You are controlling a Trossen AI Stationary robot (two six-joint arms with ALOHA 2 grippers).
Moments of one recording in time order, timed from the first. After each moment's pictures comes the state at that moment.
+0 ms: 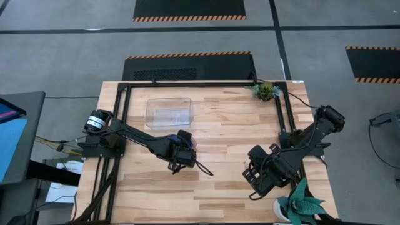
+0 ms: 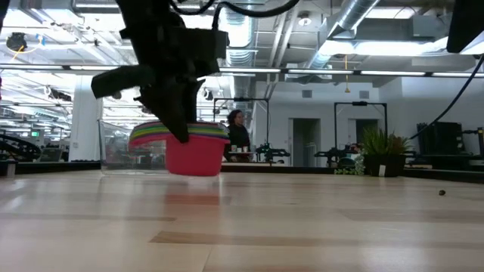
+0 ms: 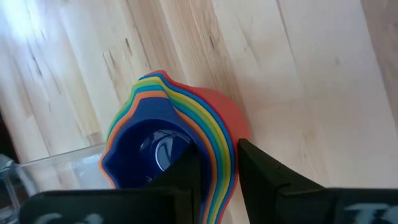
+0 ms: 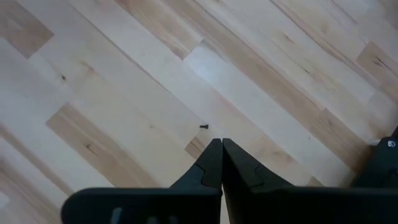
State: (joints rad) left arm -0.29 1.81 1.25 -0.78 -0.42 0.13; right arm 0.72 1.57 1.35 -1.41 0.47 1.57
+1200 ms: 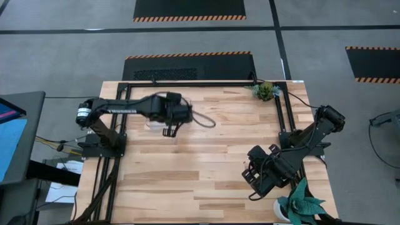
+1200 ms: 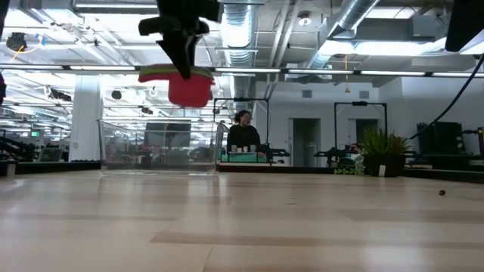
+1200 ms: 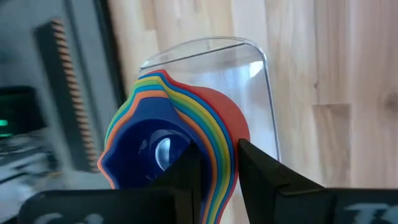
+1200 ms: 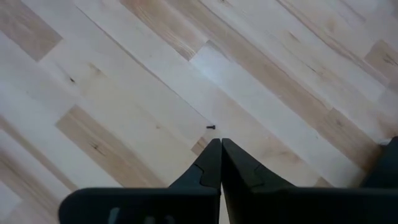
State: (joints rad) left arm 0.03 1.65 1.57 -1.26 -0.46 0.24; right arm 0.73 1.57 1.35 -1.39 0.47 1.58
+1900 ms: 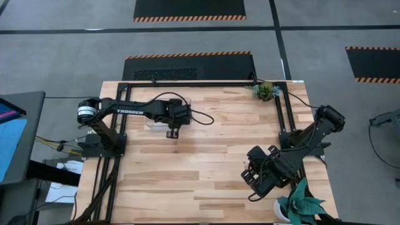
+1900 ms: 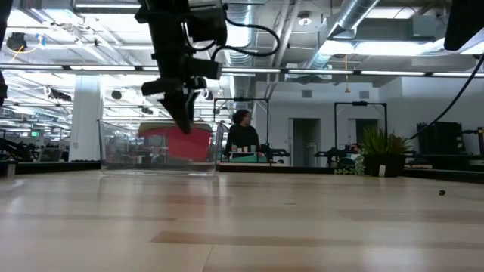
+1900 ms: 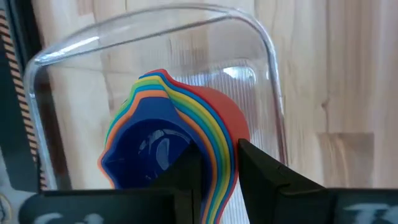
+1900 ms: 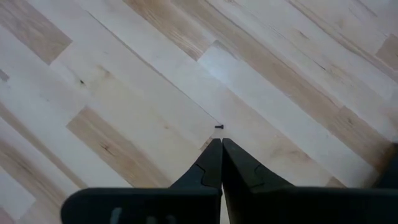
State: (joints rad) left arm 0.18 1.65 1.20 -0.83 -0.28 0.32; right arm 0.73 1.57 1.35 -1.36 0.47 1.59
